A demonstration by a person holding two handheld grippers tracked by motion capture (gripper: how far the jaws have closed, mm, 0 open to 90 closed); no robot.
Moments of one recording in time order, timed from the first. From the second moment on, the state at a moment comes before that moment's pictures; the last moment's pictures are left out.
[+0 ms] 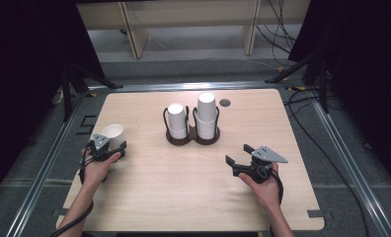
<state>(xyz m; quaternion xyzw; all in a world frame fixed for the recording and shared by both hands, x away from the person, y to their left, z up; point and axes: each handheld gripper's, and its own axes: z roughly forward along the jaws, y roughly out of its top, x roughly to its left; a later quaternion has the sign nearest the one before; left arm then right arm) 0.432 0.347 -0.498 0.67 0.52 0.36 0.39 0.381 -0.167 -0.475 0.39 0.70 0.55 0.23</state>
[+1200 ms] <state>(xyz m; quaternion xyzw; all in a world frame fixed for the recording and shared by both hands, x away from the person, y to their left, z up) 0.386 0.350 -0.492 0.67 0.53 0.35 0.39 0.377 -0.168 -0.476 0.40 0.70 0.55 0.21</state>
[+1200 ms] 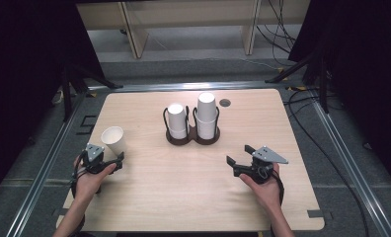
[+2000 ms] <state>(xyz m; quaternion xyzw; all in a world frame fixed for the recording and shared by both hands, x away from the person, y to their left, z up) 0.330 0.355 -0.498 0.65 0.52 0.35 0.43 0.378 -0.167 -0.486 0.39 0.70 0.55 0.23</state>
